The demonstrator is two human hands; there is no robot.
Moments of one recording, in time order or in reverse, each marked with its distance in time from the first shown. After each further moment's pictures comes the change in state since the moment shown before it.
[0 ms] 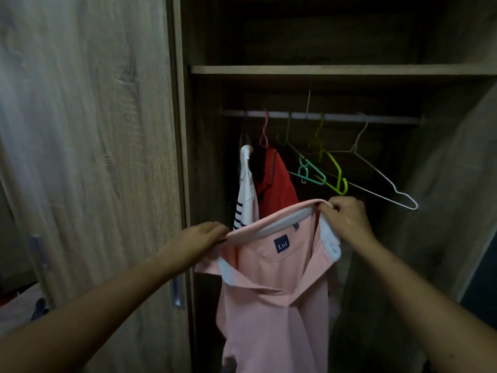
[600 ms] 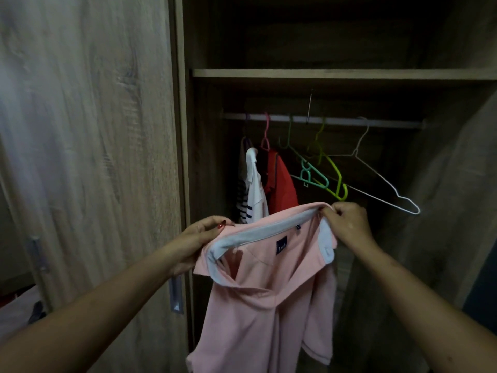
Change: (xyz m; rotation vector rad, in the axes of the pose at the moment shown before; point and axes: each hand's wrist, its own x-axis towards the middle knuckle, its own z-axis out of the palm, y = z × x) left_hand 0.013 0.010 -0.010 -1.706 -0.100 -0.670; right_hand 0.007 0.011 0.006 -0.013 0.019 0.052
